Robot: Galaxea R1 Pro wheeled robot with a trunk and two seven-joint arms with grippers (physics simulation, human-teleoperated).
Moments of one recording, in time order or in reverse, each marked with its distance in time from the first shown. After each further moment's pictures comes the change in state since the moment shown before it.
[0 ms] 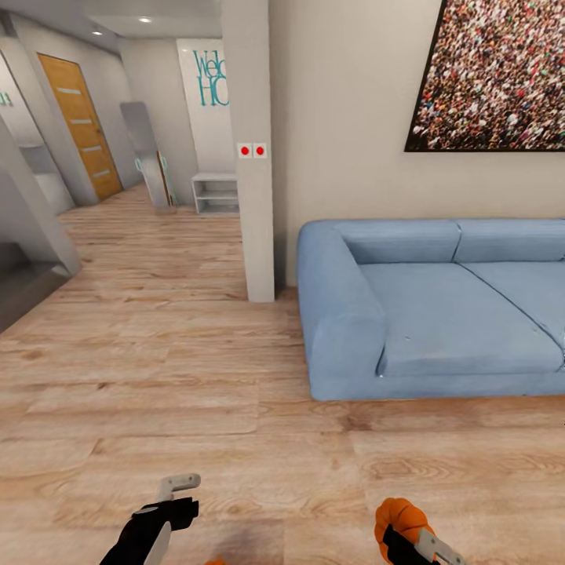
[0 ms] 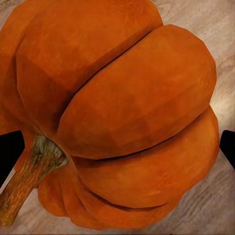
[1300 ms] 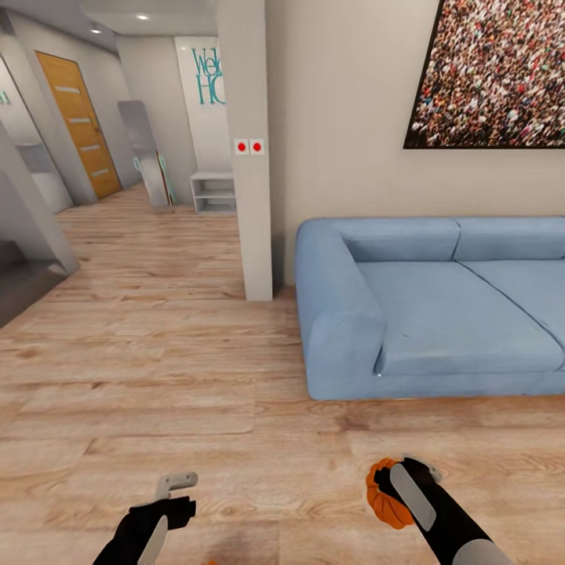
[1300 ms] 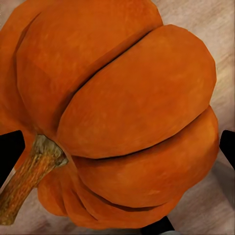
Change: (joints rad) left arm -0.001 0.008 0.014 -0.035 0.009 0.077 0.002; right arm -0.308 -0.013 -0.124 0.007 0.001 0.680 -0.119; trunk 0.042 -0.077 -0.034
